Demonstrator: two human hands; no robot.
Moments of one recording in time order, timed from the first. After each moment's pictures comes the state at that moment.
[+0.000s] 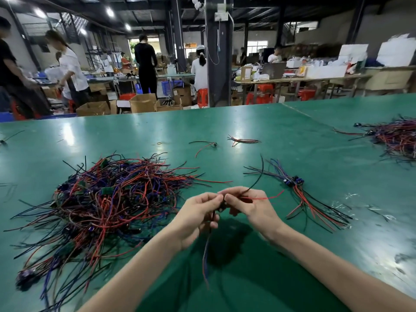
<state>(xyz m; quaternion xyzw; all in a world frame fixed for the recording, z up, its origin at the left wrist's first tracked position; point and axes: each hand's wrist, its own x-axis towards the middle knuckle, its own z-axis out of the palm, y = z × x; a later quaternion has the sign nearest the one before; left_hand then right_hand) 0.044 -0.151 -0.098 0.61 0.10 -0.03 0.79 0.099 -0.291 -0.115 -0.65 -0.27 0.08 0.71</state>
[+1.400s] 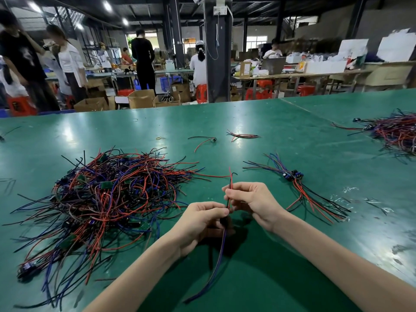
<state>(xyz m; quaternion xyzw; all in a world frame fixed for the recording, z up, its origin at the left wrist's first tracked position) 0.037 -0.158 -0.120 0.62 0.08 -0.07 0.77 0.112 -0.298 -0.116 -0.64 -0.14 0.18 0.74</state>
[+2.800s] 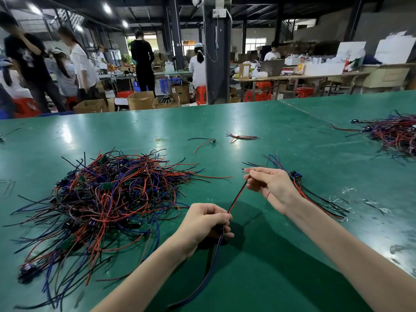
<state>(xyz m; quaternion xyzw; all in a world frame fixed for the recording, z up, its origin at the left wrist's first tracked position) 0.034 -0.167 -0.122 0.66 0.12 -0.04 0.74 0.149 -0.326 -0.104 -0.56 -0.06 0.12 0.82</state>
